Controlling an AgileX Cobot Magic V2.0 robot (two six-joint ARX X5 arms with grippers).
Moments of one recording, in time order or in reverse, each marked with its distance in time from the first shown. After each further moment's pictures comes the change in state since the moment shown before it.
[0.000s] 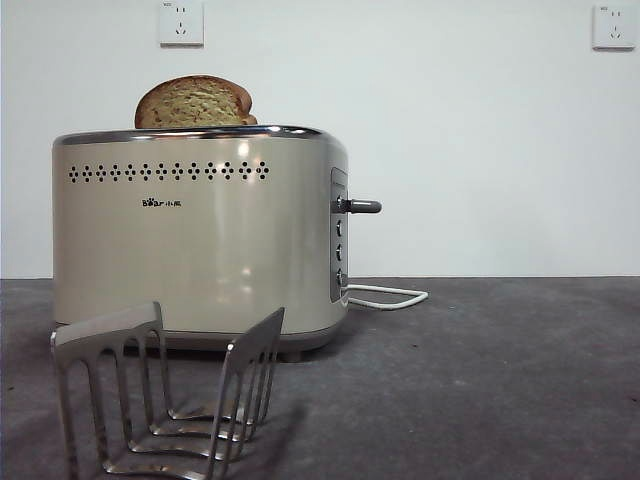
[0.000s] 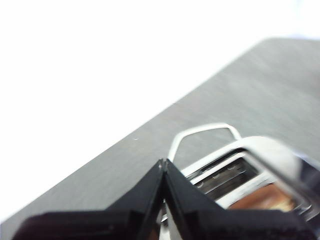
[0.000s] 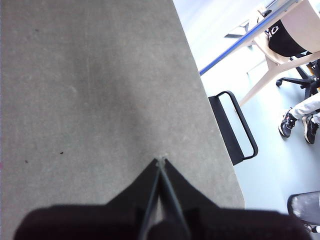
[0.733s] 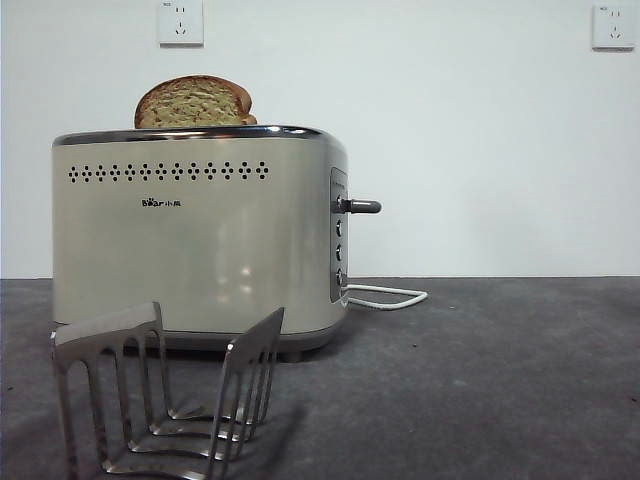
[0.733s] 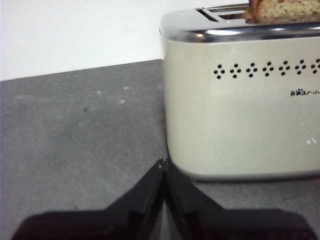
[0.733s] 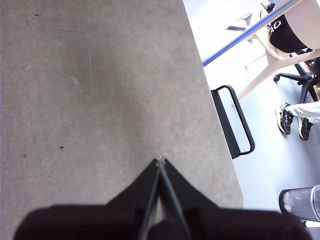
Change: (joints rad) left arm 0.289 -0.803 -1.000 0.225 -0.003 -0.272; right arm 0.000 0.054 0.000 0.000 0.000 0.000
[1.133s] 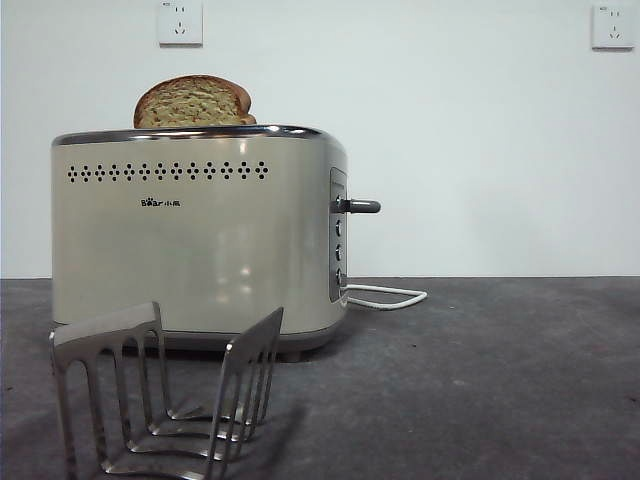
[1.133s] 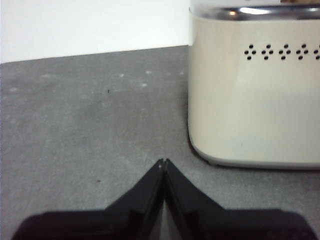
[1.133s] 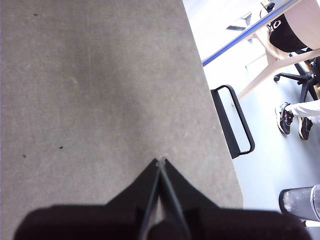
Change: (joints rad) left arm 0.000 -0.132 0.000 -0.172 -0.101 -0.021; right arm 0.000 0.000 0.000 0.000 0.000 0.000
